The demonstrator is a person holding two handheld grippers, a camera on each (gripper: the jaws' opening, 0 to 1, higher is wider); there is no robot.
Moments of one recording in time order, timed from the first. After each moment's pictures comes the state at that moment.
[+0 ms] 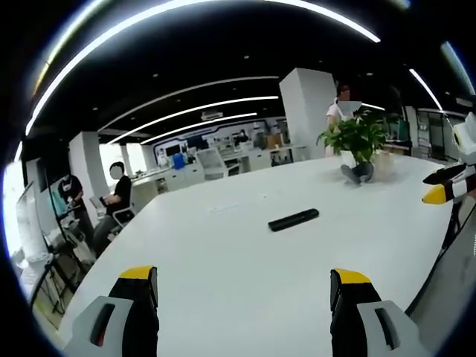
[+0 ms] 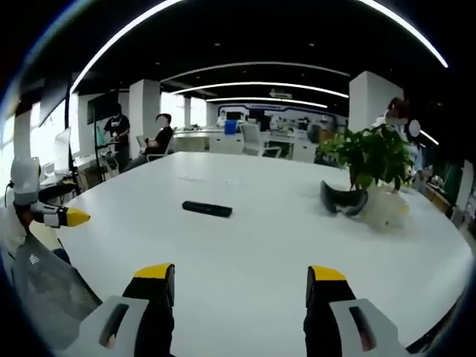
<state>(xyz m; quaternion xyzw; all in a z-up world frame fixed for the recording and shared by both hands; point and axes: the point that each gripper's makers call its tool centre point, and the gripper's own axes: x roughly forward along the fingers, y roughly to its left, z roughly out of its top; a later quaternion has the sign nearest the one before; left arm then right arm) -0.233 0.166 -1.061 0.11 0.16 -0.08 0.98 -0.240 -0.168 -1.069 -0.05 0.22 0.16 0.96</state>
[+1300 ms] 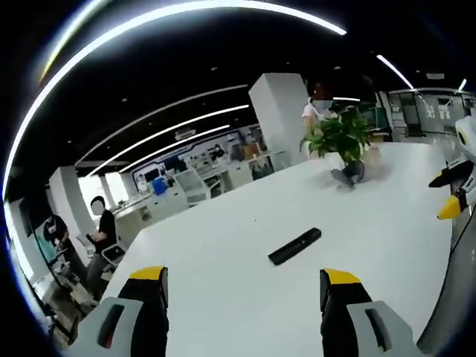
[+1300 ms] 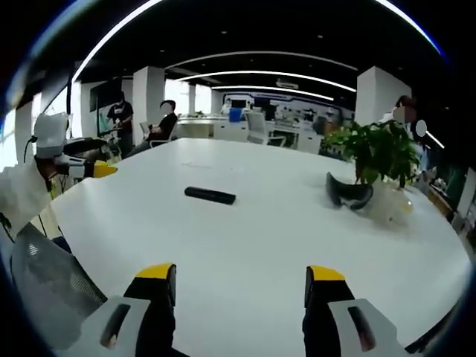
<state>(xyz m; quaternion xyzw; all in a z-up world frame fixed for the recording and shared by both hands) -0.138 0.141 -1.021 0.18 0.12 -0.15 0.96 -0.241 -0.165 -1.082 -0.07 0.26 0.16 0.95</state>
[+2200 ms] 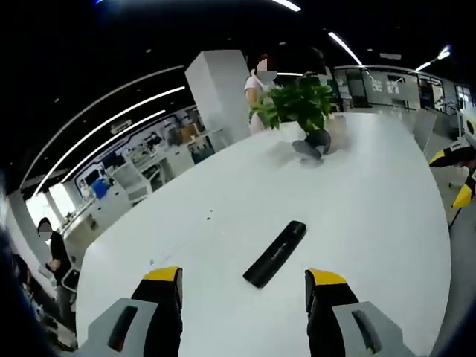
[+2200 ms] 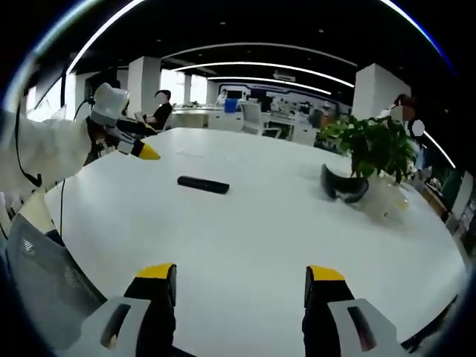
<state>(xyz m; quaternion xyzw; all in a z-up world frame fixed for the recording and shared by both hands) -0.035 0.076 -1.073 0.24 0.22 -0.33 0.89 -0.240 -0.172 -1.093 -0.09 0.28 0.14 0.94</state>
